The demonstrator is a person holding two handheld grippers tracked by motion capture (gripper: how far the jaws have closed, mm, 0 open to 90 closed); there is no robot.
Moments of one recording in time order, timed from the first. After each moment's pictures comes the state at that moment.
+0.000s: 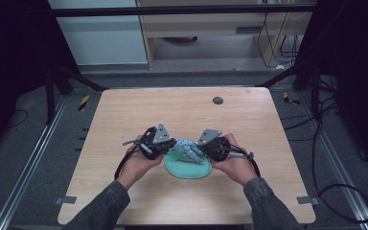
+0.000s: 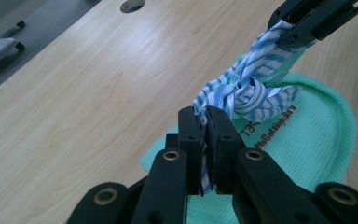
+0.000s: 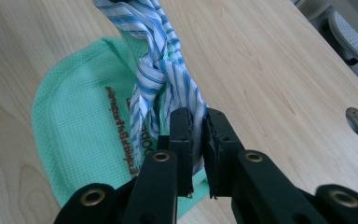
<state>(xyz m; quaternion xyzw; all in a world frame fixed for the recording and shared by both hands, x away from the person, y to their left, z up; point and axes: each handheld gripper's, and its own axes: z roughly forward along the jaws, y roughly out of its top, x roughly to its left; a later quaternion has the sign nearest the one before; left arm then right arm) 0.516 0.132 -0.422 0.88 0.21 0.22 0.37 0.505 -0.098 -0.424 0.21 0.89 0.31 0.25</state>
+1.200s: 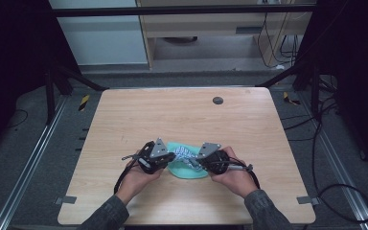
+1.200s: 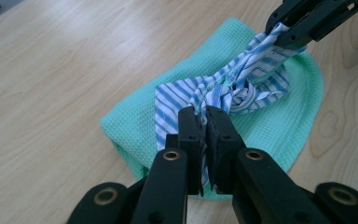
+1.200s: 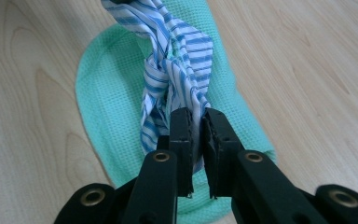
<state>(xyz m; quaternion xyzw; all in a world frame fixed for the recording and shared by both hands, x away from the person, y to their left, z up) 0.490 0.140 -0.456 0.88 0.23 0.18 0.38 0.481 -0.097 -0.454 0.20 0.90 0.31 0.22</state>
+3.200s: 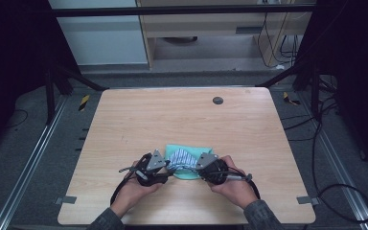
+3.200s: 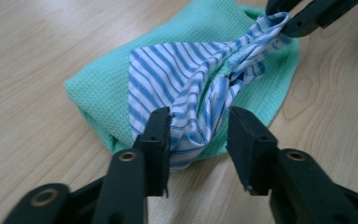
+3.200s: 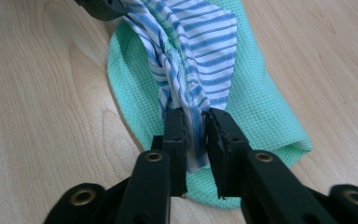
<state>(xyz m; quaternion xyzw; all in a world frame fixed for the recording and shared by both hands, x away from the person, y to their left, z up) 0.466 0.148 -0.481 0.87 0.23 0.17 0.39 0.457 -0.091 -0.465 0.20 0.91 0.29 0.22</state>
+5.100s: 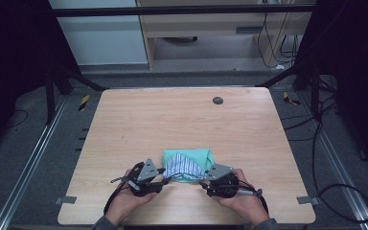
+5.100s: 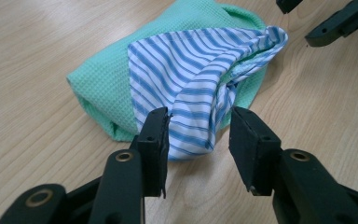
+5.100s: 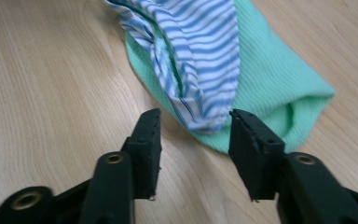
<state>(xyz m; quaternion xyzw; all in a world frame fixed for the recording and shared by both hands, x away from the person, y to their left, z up) 0.435 0.167 -0.478 0.86 0.25 0.16 0.41 0.423 -0.118 -0.478 0.24 0.89 0.34 0.19</state>
